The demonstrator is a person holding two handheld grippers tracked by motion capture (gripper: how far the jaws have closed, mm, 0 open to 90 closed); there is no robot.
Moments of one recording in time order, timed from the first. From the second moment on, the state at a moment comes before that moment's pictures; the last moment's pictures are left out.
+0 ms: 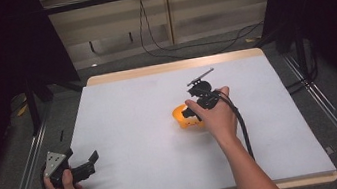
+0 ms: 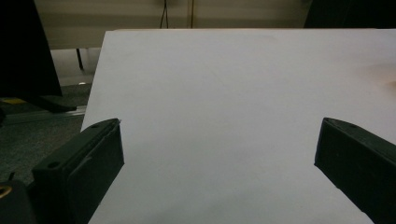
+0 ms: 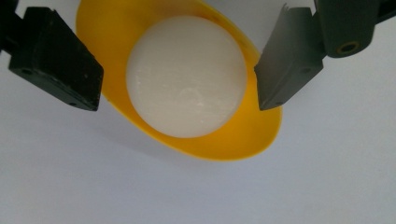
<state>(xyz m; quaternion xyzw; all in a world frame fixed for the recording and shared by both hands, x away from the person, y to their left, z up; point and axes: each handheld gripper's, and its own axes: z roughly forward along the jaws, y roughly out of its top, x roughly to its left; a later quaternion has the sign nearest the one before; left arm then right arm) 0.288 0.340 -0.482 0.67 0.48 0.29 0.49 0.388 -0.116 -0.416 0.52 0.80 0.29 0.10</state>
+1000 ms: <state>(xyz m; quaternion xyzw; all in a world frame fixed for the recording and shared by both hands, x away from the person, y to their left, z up) 0.288 0.339 -0.482 0.67 0.48 0.29 0.48 0.366 -0.173 -0.414 0.54 0.78 0.30 0.12</state>
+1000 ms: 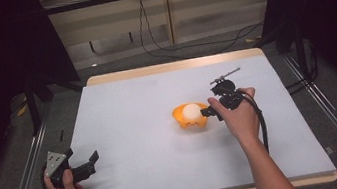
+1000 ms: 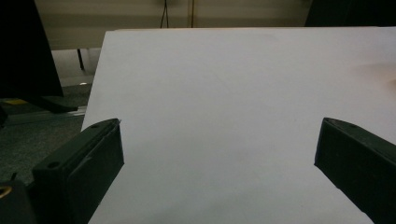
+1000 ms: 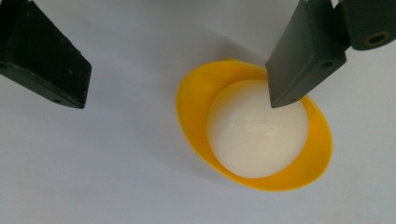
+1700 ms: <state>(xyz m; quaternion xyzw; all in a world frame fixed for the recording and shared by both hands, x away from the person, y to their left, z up) 0.288 0.339 -0.482 0.67 0.48 0.29 0.48 0.344 -0.216 -0.427 0.54 0.78 0.30 0.13</state>
